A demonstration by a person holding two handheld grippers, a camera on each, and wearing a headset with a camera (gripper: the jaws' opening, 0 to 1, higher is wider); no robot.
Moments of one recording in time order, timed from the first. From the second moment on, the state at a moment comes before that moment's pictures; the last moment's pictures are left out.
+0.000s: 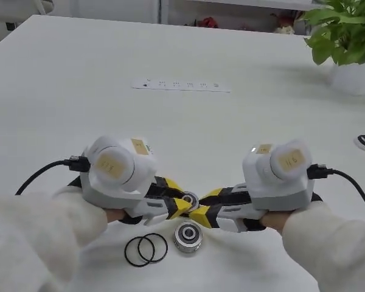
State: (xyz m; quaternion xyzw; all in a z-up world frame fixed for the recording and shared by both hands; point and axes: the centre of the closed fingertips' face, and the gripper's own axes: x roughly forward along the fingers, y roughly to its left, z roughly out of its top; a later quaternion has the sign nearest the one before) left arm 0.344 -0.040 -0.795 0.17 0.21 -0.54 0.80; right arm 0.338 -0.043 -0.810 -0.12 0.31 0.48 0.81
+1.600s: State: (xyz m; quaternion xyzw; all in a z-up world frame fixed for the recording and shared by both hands) left arm 0.343 -0.037 -0.795 0.17 0.20 -0.53 0.81; right arm 0.346 -0.051 -0.799 0.09 0.38 0.41 0.83
